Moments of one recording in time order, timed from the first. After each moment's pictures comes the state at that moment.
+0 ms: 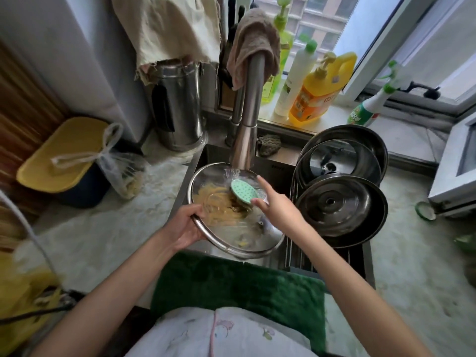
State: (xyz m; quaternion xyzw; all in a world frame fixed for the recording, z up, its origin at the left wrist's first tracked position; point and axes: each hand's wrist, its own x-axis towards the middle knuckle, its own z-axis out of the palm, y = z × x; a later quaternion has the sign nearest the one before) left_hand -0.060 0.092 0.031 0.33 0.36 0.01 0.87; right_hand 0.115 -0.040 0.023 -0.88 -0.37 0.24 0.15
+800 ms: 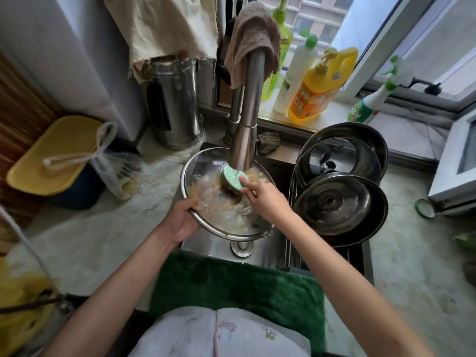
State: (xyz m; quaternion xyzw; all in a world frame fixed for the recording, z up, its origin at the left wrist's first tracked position) left_hand -0.051 0.118 -0.001 0.31 0.33 0.07 0.89; right_hand 0.118 -0.008 0.014 -0.87 -0.43 0.19 0.13
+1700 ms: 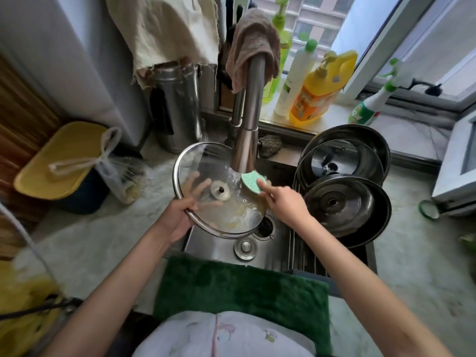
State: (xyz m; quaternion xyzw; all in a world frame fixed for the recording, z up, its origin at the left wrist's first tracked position) left_hand -0.057 0.130 0.007 0.36 0.26 0.10 0.89; right_hand 0.149 -0.032 -0.004 -0.89 -0.43 0.13 0.04
